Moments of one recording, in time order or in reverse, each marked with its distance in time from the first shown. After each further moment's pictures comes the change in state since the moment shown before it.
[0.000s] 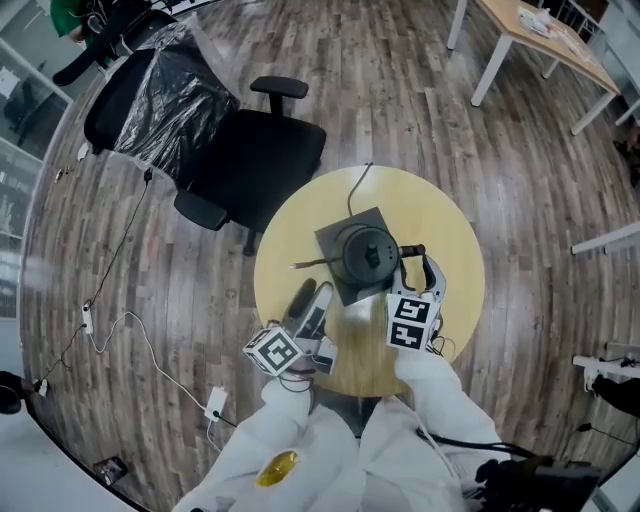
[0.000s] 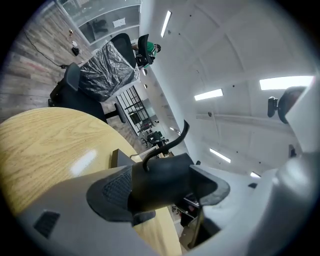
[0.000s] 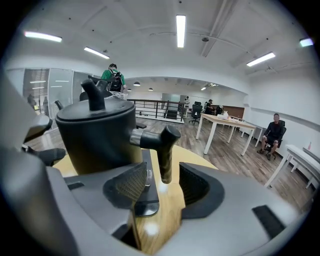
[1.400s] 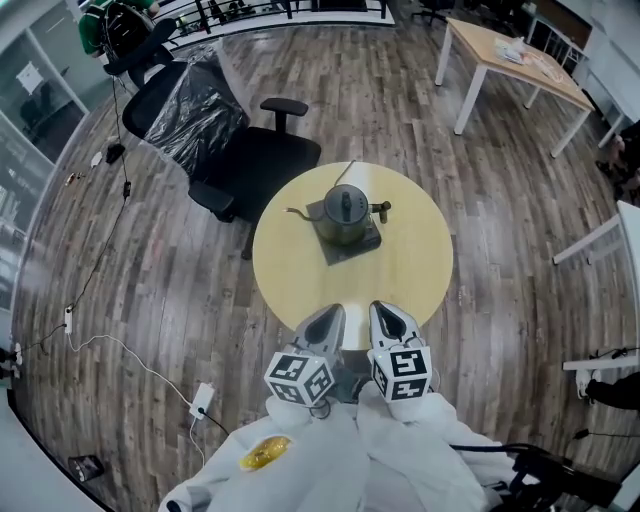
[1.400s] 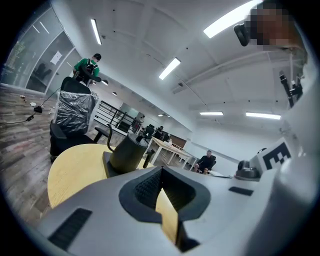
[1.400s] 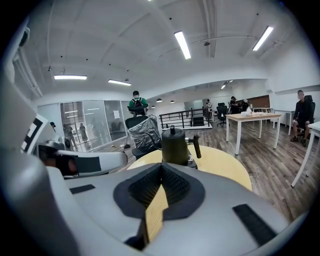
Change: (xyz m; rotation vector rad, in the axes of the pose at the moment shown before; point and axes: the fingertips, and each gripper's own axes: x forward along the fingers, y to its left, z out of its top) left arm -0.140 -0.153 -0.123 0.524 0.101 0.067; right arm -0.264 0.058 -0.044 0.066 -0.148 0.384
